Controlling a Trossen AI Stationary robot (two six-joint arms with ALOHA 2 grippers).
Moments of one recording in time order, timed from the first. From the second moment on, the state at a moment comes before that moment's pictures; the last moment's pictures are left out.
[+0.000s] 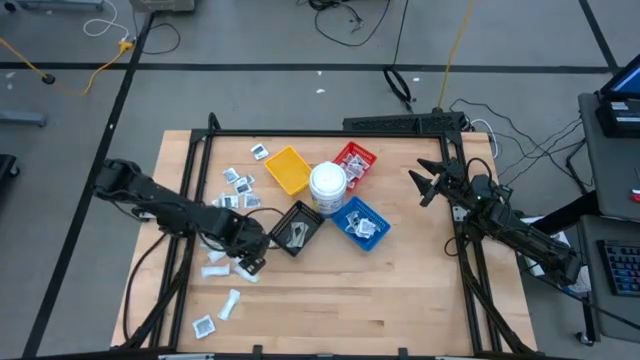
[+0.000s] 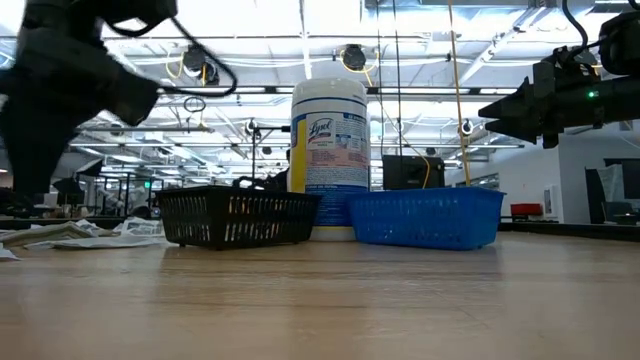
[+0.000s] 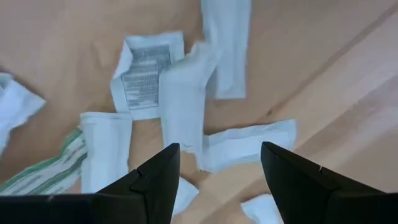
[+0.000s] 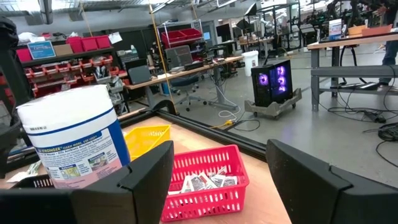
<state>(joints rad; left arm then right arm) -0.32 1.42 0.84 -0.91 0.14 -1.15 -0.60 0.02 0.01 0.04 0.03 0.20</state>
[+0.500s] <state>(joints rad) -0.38 1.48 0.72 -0.77 0.07 -1.23 -0.60 0.02 0.01 0.04 0.03 0.20</state>
